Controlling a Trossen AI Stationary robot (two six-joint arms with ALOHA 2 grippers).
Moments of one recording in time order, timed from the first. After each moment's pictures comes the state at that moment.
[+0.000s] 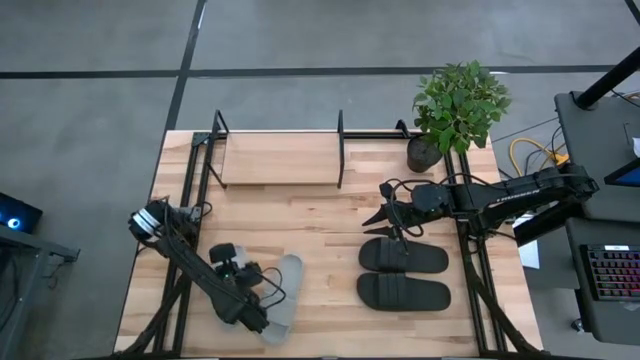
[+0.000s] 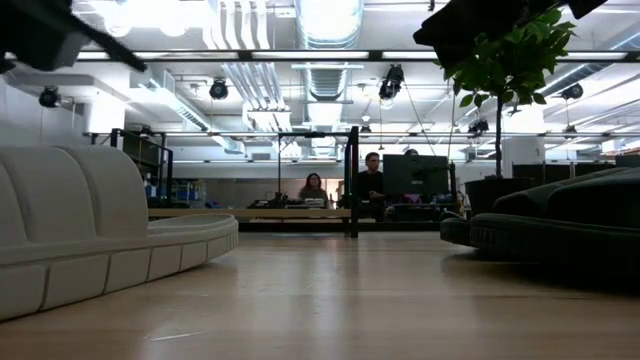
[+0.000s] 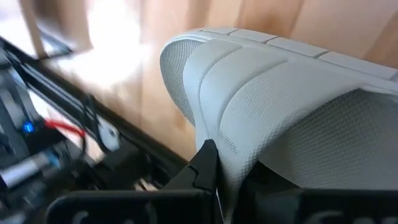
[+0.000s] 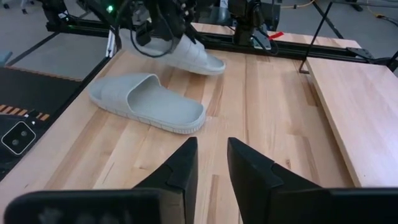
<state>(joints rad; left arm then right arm) -0.75 1.84 1.35 -1.57 -0.17 -1.05 0.13 1.08 0.72 -0.05 -0.05 -0.05</state>
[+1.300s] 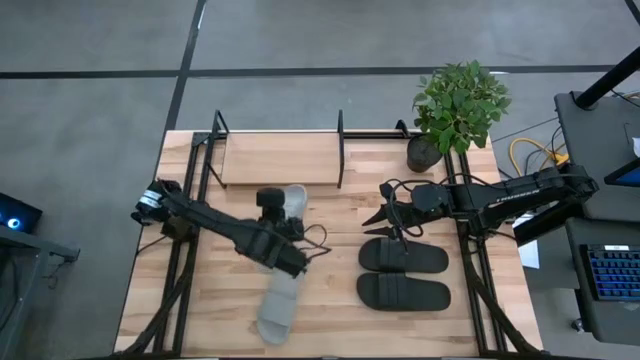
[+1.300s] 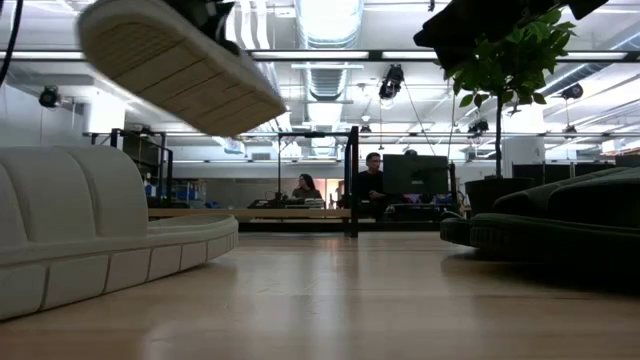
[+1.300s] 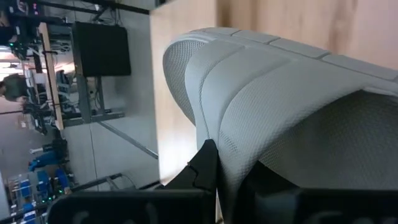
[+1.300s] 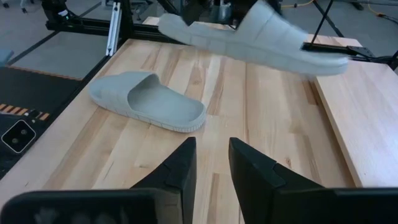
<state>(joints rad) -0.36 1.78 1.67 -1.57 -0.84 -0.38 0.13 1.08 0.71 -0.05 -0.05 -0.05</state>
